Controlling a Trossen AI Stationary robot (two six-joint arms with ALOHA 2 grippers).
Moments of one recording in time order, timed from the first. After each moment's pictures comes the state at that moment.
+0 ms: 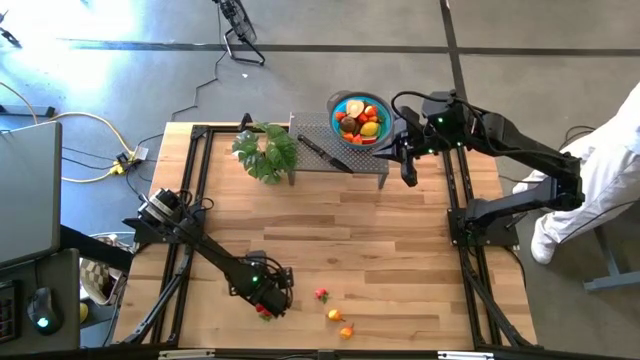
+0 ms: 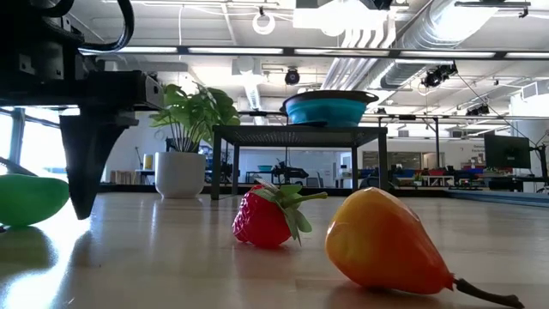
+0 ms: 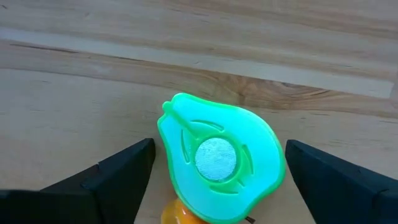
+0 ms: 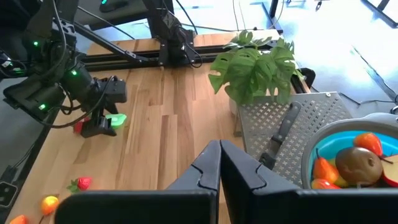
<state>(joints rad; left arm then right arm) -0.62 1.90 1.23 -0.87 -0.19 -2.36 -0.33 1.20 1.46 -0.78 -0.26 -0.08</state>
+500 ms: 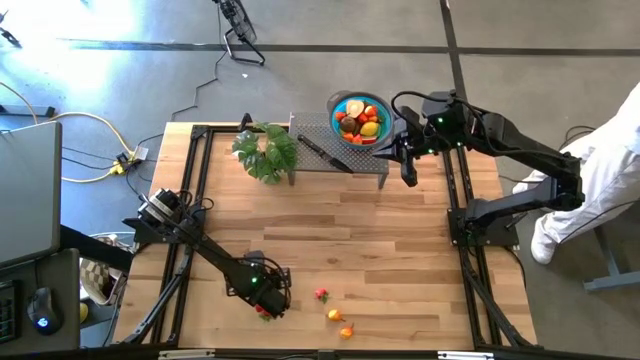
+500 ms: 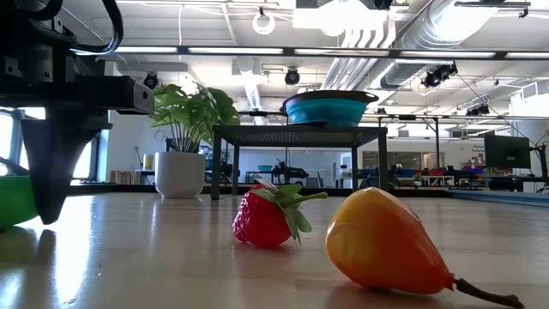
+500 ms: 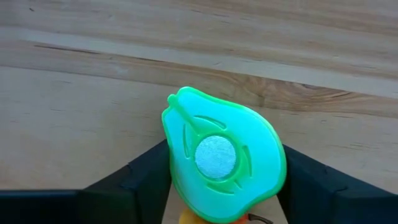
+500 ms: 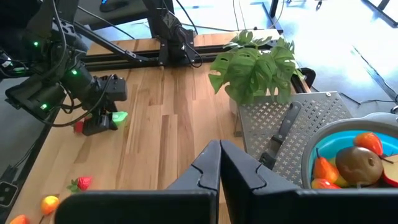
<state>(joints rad) -0.62 1.90 1.23 -0.89 -0.19 -2.36 -0.33 1.20 1.46 -0.78 -0.26 -0.08</state>
